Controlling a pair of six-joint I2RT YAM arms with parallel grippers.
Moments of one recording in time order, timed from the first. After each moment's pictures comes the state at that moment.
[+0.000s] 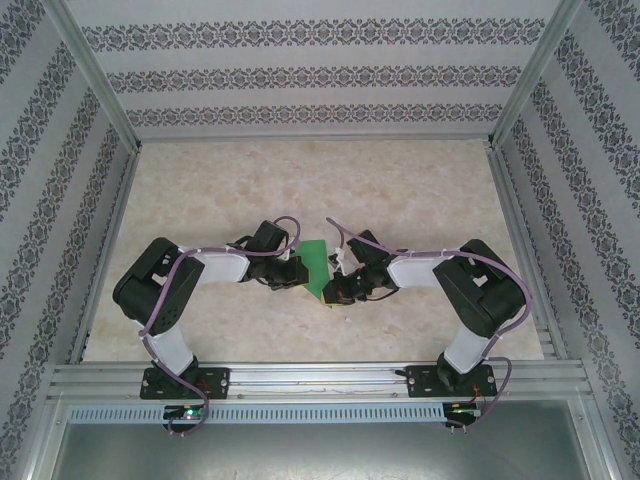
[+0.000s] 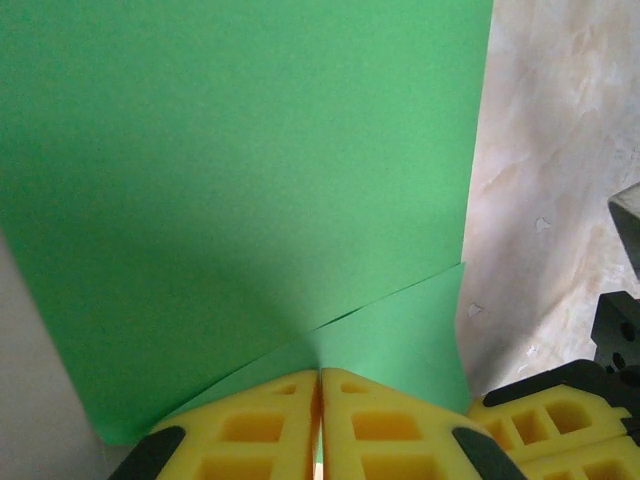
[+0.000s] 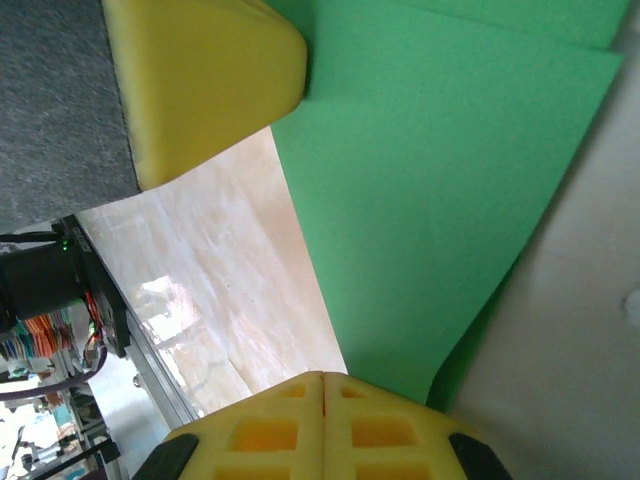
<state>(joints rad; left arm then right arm) -0.53 1.75 0.79 -0.06 0.52 -0.72 0.62 1.71 0.71 -0.10 -0.77 0.59</state>
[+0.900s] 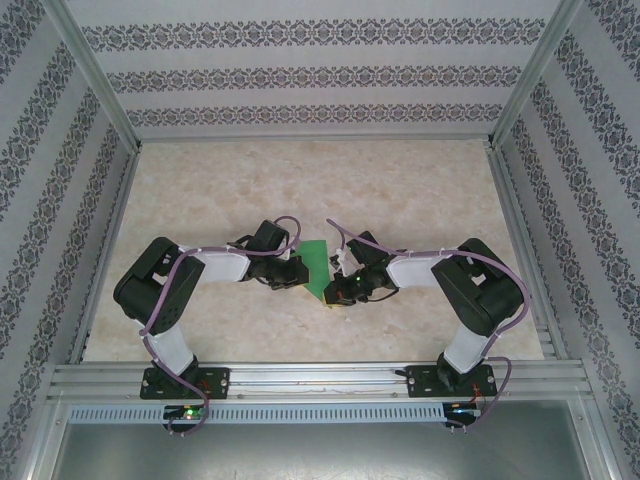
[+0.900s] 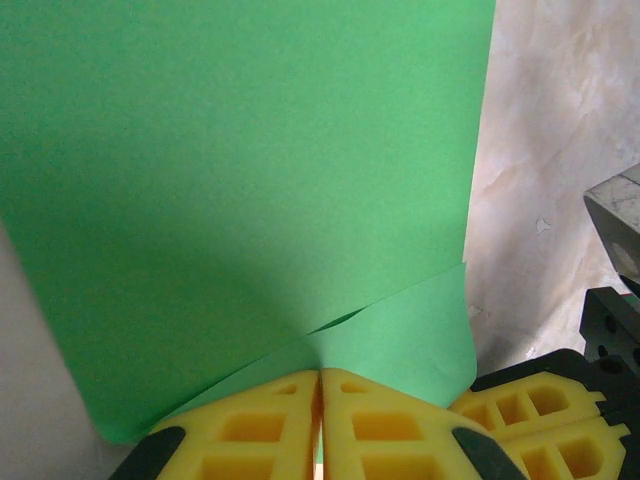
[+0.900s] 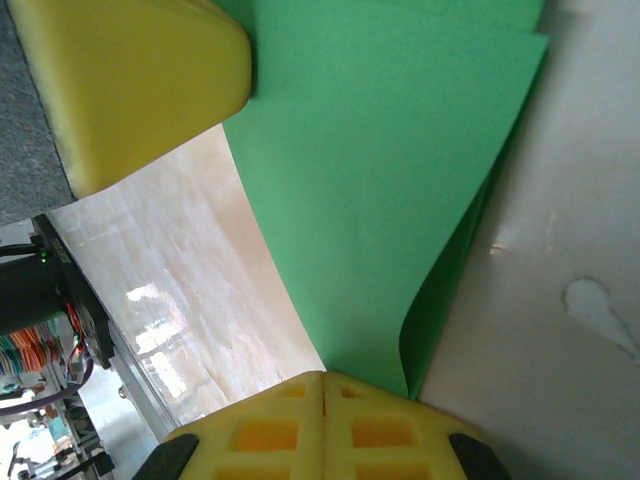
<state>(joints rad) -0.53 1.76 0.80 -0.07 0.52 -0.72 0.62 1.72 0.71 -0.12 -0.74 0.60</state>
